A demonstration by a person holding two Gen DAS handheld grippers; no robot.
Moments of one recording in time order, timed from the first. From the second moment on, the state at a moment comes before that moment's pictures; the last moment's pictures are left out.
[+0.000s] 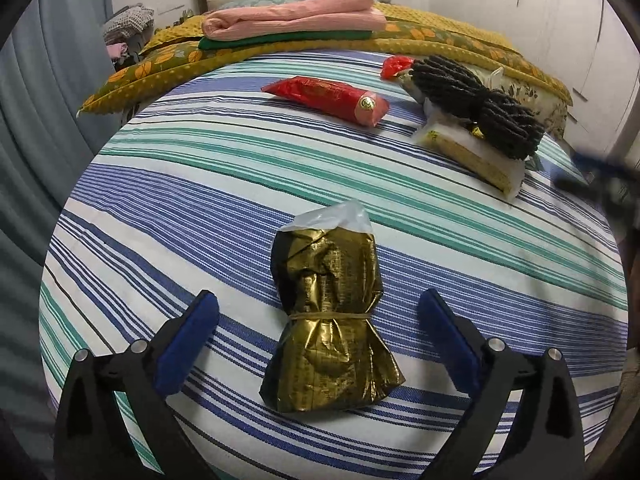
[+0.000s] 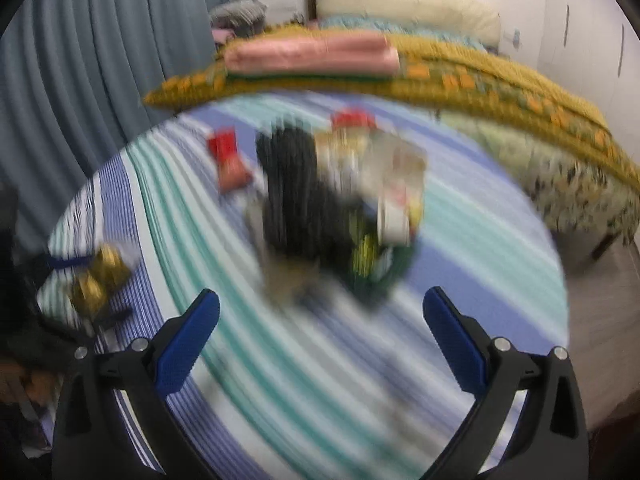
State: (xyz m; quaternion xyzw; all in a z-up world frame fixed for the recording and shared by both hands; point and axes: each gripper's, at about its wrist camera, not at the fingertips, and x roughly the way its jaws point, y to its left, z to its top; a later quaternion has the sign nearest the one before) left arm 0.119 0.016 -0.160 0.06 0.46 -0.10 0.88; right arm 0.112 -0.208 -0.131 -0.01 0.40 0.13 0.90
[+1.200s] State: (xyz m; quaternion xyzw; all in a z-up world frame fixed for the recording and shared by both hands) left arm 0.120 0.016 -0.160 0.06 0.46 -0.10 0.88; right arm 0.016 -0.183 -0.179 0.03 0.44 0.11 0.89
